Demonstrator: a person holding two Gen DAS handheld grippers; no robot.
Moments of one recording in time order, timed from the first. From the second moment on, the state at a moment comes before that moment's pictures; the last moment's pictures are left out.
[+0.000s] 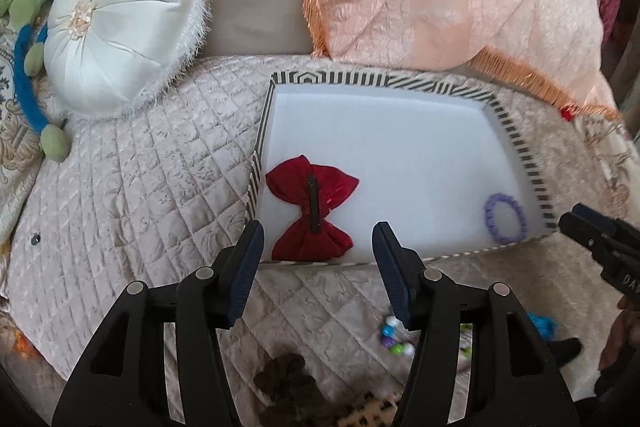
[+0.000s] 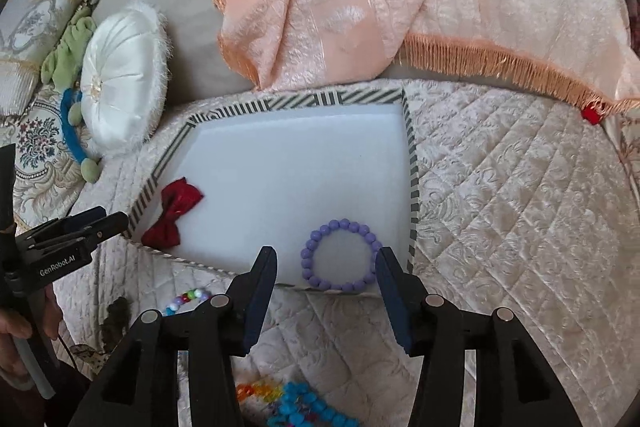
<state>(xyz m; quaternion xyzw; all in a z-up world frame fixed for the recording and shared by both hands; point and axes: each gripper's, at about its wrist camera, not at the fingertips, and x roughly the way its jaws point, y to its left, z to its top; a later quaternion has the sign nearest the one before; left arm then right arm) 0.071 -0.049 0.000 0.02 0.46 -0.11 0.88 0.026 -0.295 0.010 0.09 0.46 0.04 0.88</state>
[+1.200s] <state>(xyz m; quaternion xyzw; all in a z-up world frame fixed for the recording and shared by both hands) -0.064 0.036 -0.007 -0.06 0.47 -0.13 0.87 -0.132 -0.236 0.018 0.00 0.45 0.05 0.89</state>
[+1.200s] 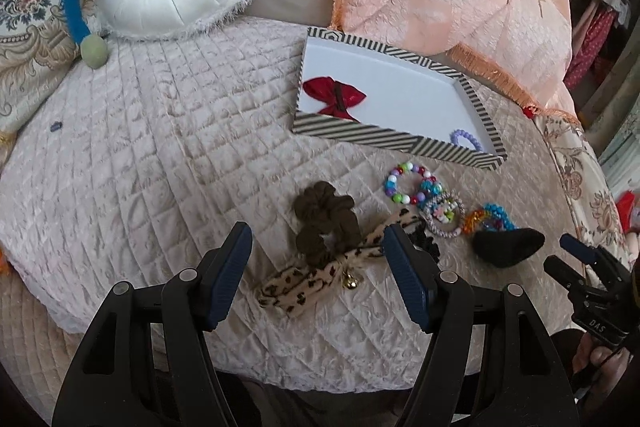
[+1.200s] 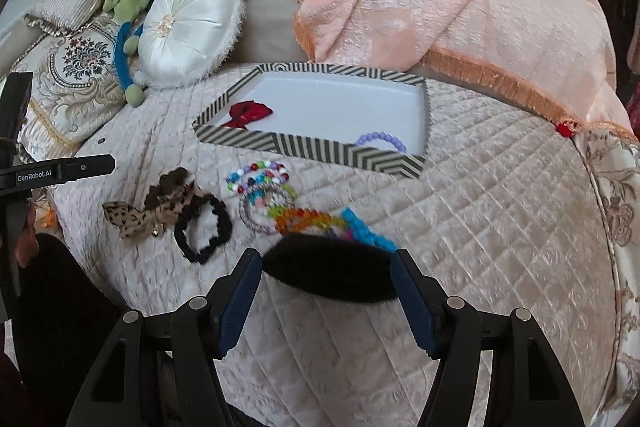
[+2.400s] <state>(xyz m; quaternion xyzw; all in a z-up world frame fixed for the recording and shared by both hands) -0.047 0.033 -0.036 -0.08 0.50 -0.13 0.85 -0.126 -0.266 -0.029 0.02 0.53 0.07 0.84</state>
